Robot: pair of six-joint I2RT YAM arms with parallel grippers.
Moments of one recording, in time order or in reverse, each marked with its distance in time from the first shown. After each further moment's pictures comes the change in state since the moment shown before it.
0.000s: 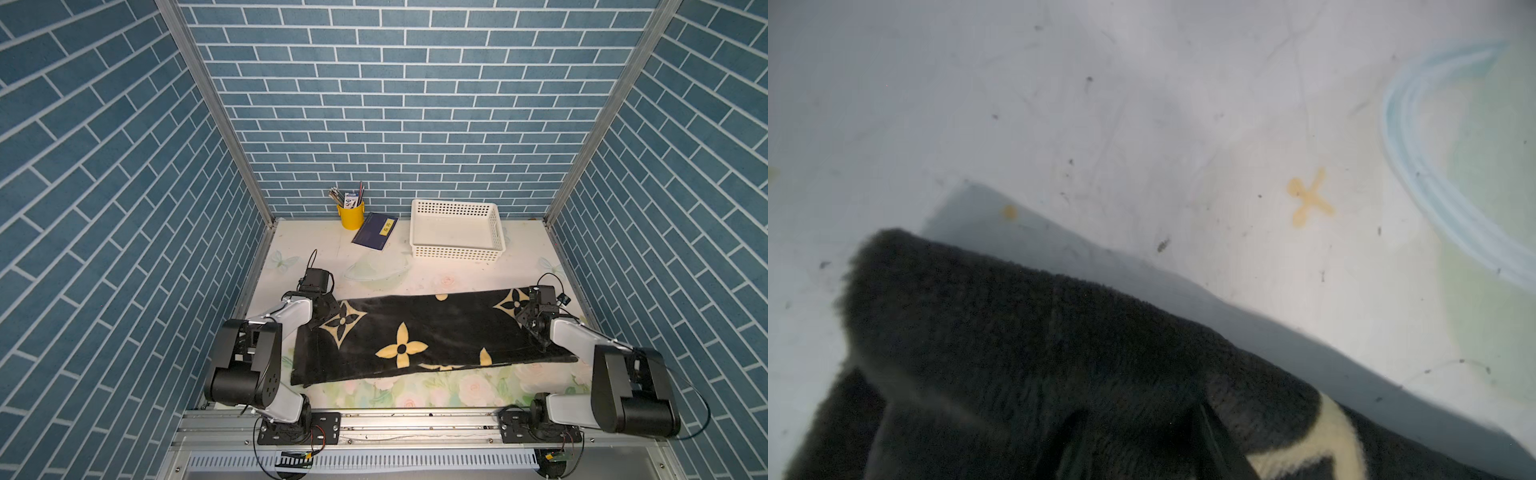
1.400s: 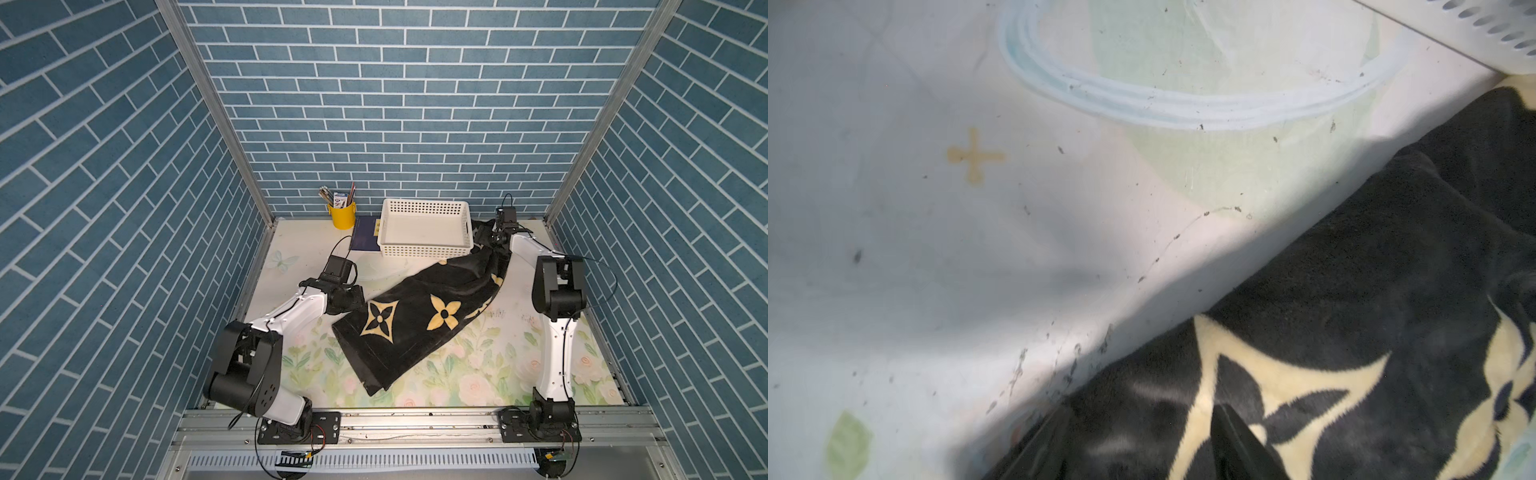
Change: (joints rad) left arm -0.180 0.006 0.170 -0.123 0.135 0.251; right arm 0.161 0.774 1.114 -0.134 -0.303 -0.333
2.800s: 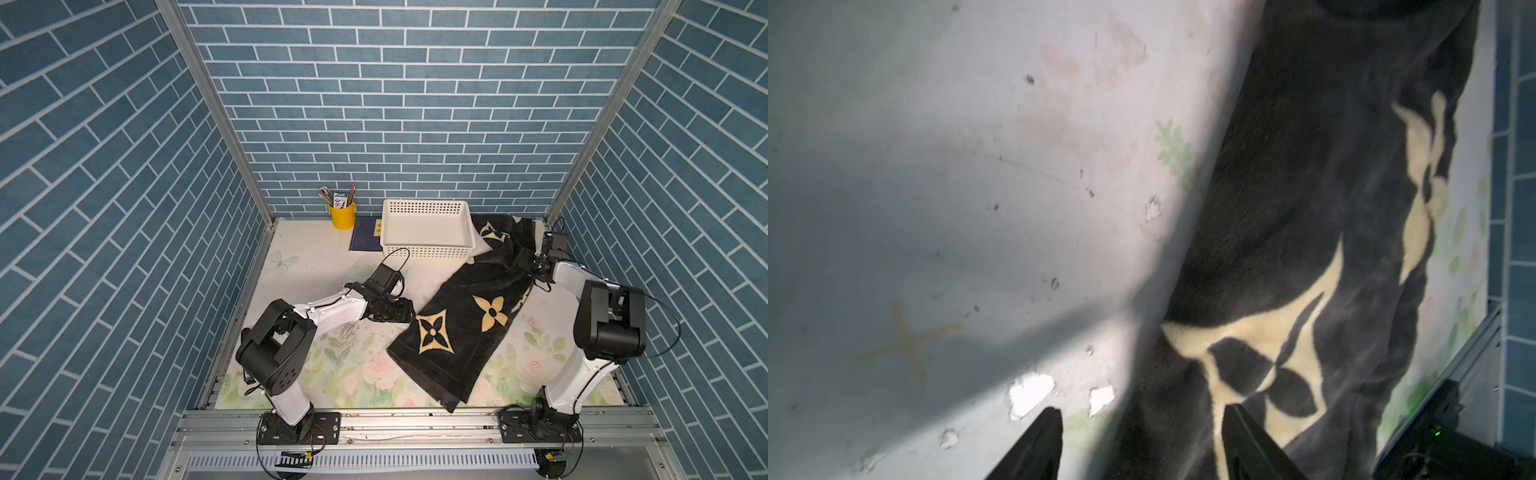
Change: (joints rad) left arm -0.333 0.150 0.074 0.097 0.192 -0.044; right arm -0.207 -0.457 -0.589 0.159 -0.076 -0.021
